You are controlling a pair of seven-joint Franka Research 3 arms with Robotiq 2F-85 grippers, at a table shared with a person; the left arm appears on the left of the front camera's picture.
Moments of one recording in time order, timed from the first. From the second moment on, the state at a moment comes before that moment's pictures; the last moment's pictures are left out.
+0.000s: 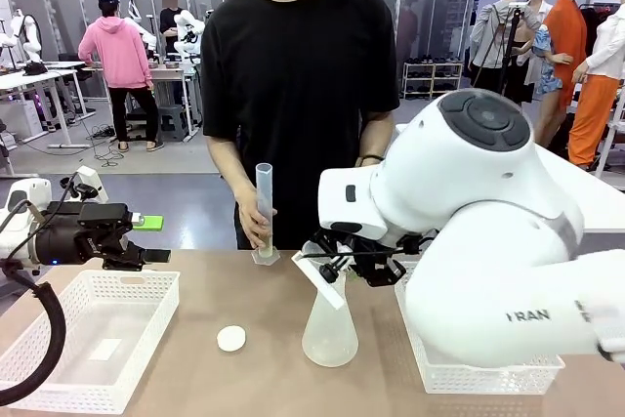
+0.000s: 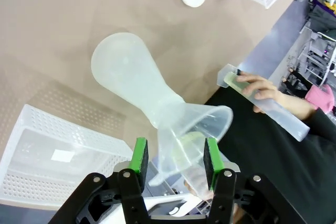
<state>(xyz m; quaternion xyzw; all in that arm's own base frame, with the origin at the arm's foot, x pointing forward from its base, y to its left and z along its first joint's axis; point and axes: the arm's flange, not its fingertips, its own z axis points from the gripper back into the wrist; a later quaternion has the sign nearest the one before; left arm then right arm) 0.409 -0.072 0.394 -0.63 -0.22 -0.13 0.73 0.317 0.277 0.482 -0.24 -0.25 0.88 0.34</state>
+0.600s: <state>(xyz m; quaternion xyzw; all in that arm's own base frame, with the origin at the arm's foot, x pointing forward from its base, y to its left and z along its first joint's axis) 0.409 -0.072 0.394 -0.63 -0.22 -0.13 0.73 0.287 0.230 0.552 -0.23 -0.26 0.83 0.44</state>
